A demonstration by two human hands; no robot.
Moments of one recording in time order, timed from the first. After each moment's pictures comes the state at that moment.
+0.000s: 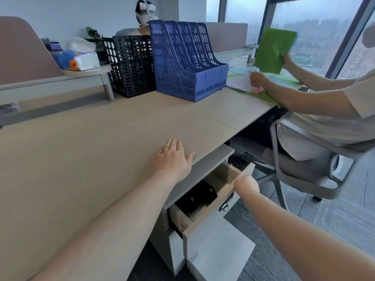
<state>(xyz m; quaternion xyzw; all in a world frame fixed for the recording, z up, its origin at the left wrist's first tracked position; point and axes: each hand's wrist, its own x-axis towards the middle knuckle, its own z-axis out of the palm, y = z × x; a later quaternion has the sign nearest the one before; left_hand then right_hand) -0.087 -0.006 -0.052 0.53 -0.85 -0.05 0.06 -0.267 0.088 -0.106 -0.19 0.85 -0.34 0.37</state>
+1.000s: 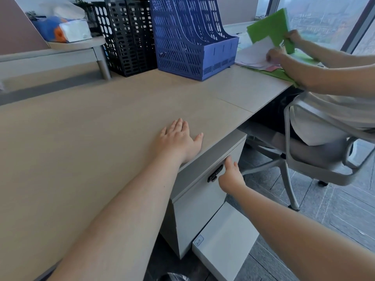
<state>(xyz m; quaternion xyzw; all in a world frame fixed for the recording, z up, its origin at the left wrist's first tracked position) -0.091 -0.040 -0.057 0.54 -0.84 -0.08 0.04 -0.231 0.040 -0.165 -0.44 0.83 -0.22 0.26</state>
